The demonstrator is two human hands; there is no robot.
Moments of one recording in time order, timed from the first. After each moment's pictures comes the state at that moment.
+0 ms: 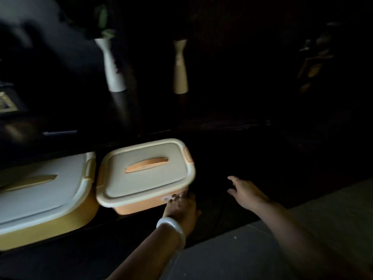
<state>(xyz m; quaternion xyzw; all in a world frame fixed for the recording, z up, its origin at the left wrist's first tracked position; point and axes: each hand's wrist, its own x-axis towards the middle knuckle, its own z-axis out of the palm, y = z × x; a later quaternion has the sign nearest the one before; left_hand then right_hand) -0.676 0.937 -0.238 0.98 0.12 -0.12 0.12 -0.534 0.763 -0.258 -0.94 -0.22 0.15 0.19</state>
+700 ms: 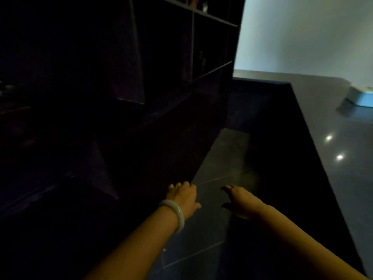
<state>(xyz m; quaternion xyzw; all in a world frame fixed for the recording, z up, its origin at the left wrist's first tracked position) -0.402 0.366 -0.159 0.94 -0.31 -0.13 -0.01 -0.455 0.181 -0.181 -0.98 0.10 0.13 0.13</state>
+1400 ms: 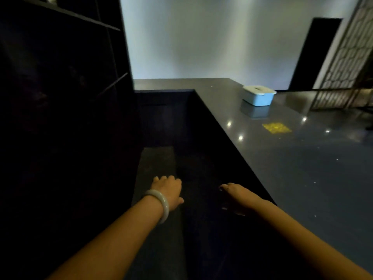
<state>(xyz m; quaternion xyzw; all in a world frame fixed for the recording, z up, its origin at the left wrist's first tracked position) -0.052 -0.056 -0.129 0.83 -0.55 -0.04 -0.11 -0.236 -0.194 -0.145 -0.93 0.33 0.10 0.13</state>
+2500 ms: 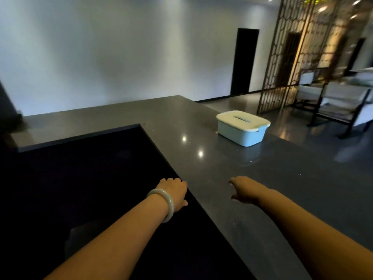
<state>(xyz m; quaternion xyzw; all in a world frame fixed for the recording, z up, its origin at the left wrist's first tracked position) 0.317 -0.823 -0.120 0.66 -0.73 0.00 -0.14 0.089 -0.901 -0.133 -0.83 0.54 0.08 0.10</state>
